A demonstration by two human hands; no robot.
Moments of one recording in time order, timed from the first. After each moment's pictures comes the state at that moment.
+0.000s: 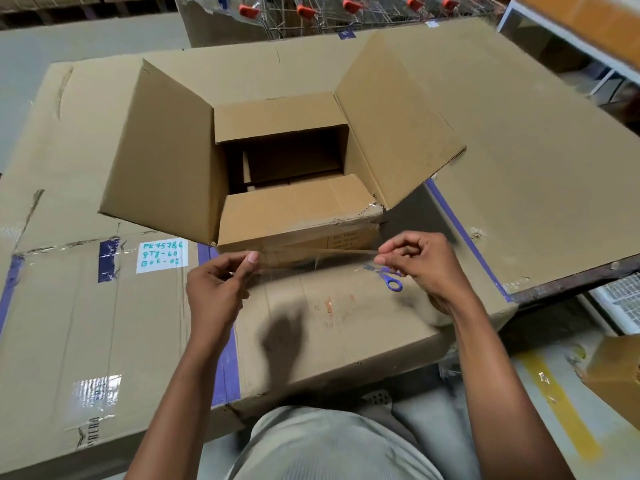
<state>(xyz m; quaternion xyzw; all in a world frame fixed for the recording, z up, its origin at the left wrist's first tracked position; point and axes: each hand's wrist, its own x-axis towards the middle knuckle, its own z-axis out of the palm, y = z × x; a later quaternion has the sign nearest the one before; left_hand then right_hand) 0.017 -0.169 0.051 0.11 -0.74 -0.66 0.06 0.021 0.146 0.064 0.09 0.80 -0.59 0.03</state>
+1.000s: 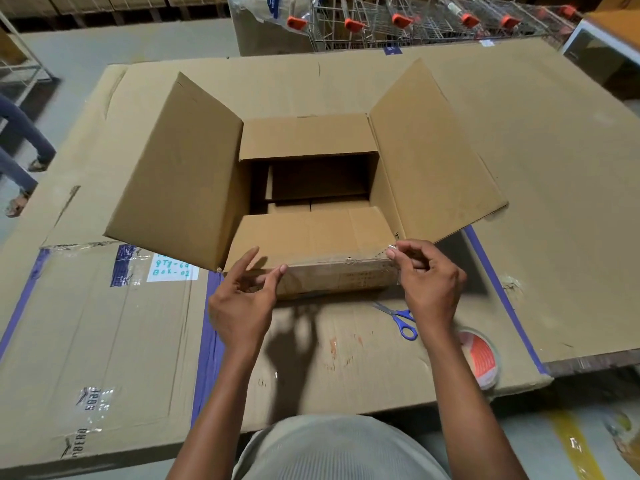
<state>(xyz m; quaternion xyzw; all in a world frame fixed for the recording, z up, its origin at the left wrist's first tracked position) -0.021 -0.117 0.035 0.26 -0.80 -0.50 0.20 -0.046 0.130 0.031 0.10 0.84 -0.46 -0.25</state>
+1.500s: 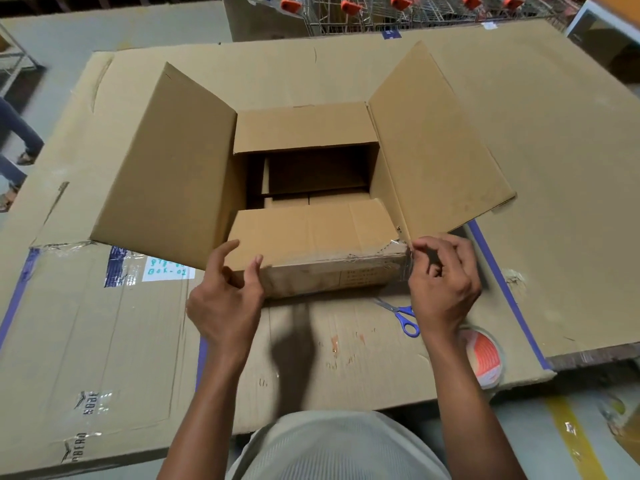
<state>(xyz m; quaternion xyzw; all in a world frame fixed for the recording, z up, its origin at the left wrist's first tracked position) -0.023 -0.129 0.061 0.20 -0.87 -0.37 0.24 -0.043 0.130 0.026 0.09 0.85 -0.32 -0.42</state>
